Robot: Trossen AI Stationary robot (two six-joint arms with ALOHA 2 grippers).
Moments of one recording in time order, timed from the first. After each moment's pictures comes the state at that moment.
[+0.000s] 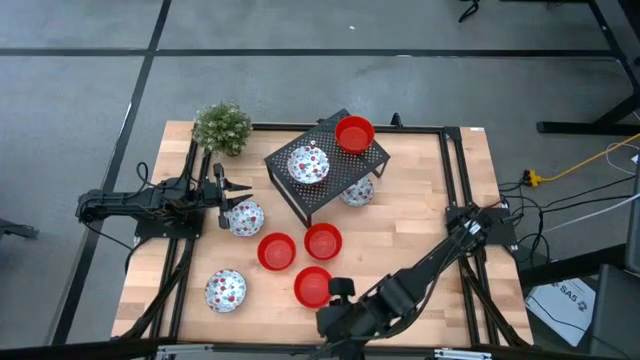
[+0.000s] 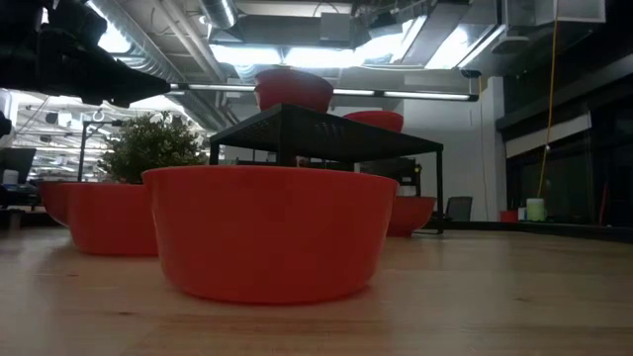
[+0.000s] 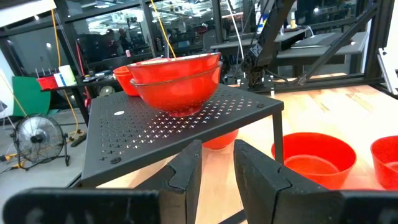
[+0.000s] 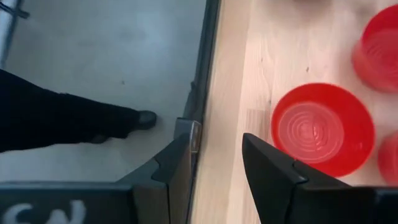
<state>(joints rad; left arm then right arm) 0.02 0.00 0.05 -0.06 -0.22 0.15 0.67 2.16 2.35 -1.11 0.17 0.51</state>
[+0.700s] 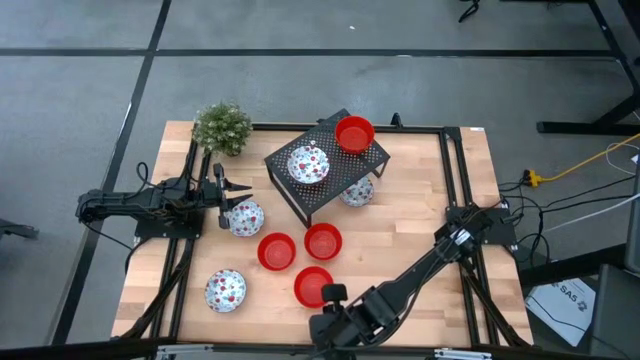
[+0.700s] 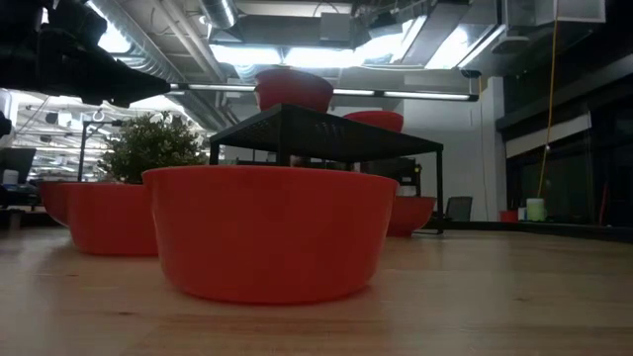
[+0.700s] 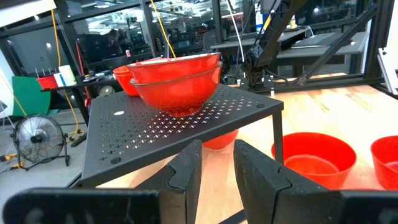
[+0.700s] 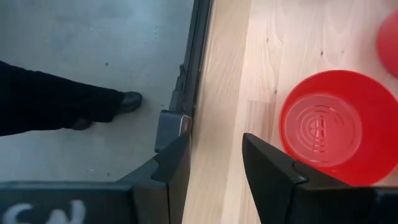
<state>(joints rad) 0.02 0.00 0.05 -0.06 -0.22 0.15 0.66 2.26 2.35 -1.09 0.17 0.49</state>
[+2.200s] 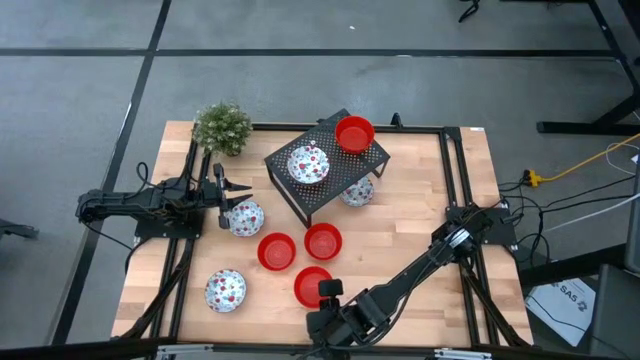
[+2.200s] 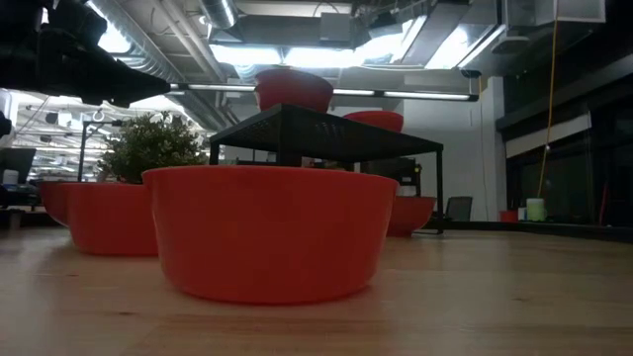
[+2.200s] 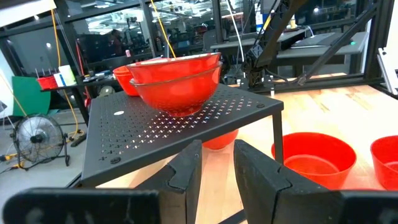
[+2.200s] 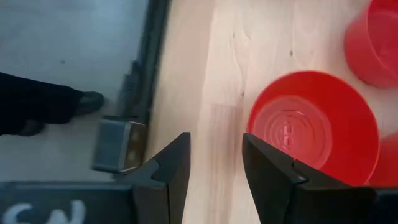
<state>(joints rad) 0.02 0.00 0.05 -0.06 -0.22 0.15 0.65 2.27 2.19 -0.98 0.29 0.43</state>
